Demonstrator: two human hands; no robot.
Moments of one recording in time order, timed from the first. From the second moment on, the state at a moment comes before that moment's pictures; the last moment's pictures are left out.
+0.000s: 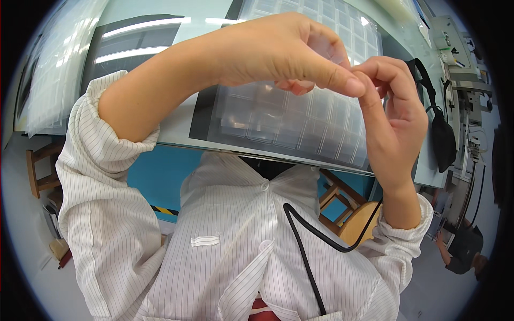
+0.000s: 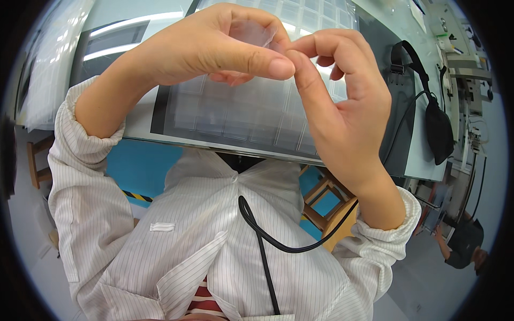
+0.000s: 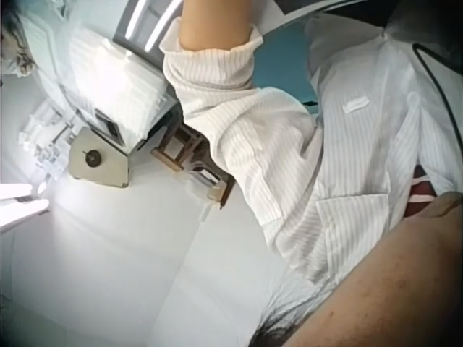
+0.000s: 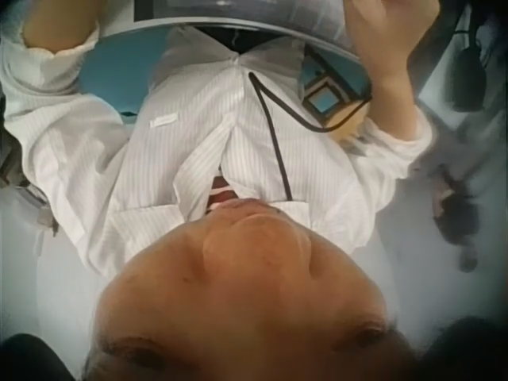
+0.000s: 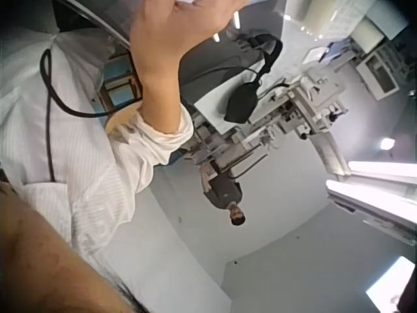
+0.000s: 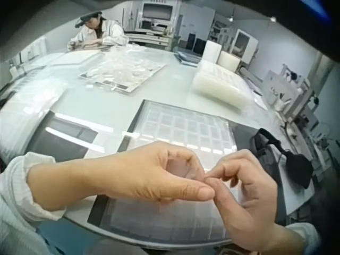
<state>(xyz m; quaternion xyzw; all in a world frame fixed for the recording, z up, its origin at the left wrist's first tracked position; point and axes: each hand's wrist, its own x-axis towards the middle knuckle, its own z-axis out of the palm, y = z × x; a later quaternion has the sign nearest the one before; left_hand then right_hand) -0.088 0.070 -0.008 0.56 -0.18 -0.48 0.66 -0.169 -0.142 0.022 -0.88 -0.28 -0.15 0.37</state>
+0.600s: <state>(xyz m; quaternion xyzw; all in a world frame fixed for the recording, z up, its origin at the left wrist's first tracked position) -0.083 0.100 -0.010 0.58 -0.15 -0.31 0.74 -0.179 -0.110 -0.005 -0.91 -0.31 -0.20 0.17</state>
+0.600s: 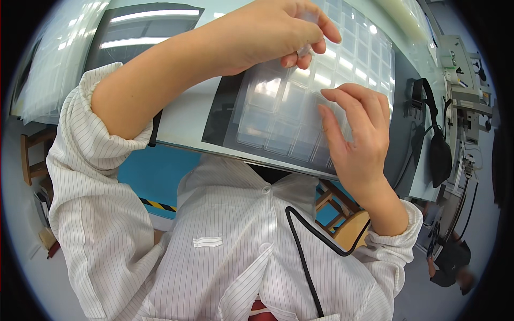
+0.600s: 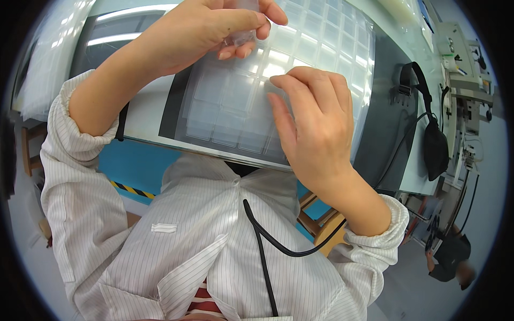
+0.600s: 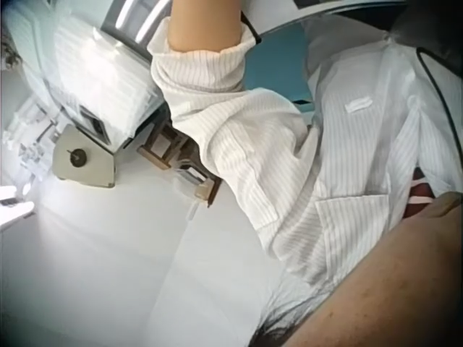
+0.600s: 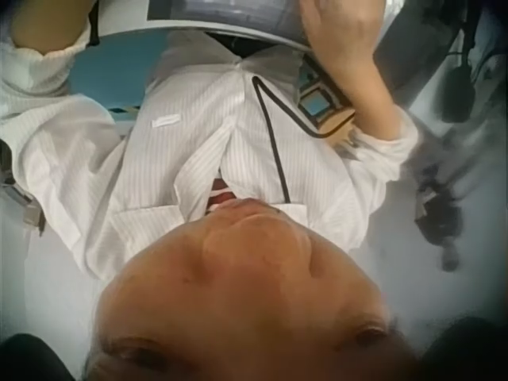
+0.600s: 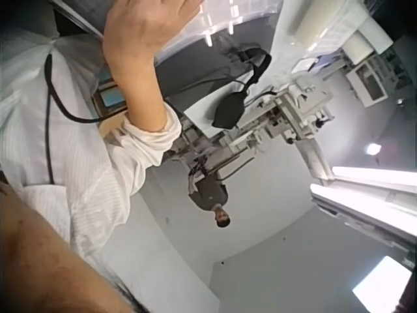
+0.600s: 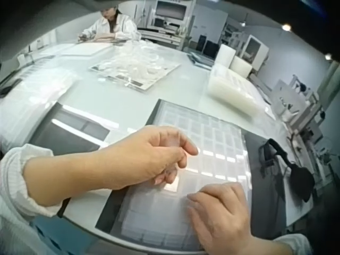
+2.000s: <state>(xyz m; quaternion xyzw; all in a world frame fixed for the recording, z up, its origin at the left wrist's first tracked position) -0.084 0.110 -0.004 0.64 -0.15 -0.28 0.70 -0.167 -0.087 -0.009 -0.89 -0.37 -0.19 0.18</state>
